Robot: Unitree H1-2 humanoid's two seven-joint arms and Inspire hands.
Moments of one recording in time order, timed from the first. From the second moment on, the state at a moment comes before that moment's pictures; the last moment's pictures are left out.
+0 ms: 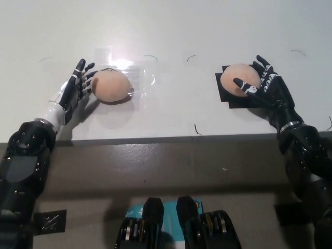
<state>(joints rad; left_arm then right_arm) -0.83 0.30 0.03 1.04 -0.07 -0.29 -0.30 -0.87 -0.15 -0.13 1.15 0.21 -0.38 0.21</state>
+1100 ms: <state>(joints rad) -0.84 0.18 -0.06 0.96 -0.01 -0.26 -0.27 -0.82 -0.01 -0.11 1.04 0.21 -0.37 0.21</state>
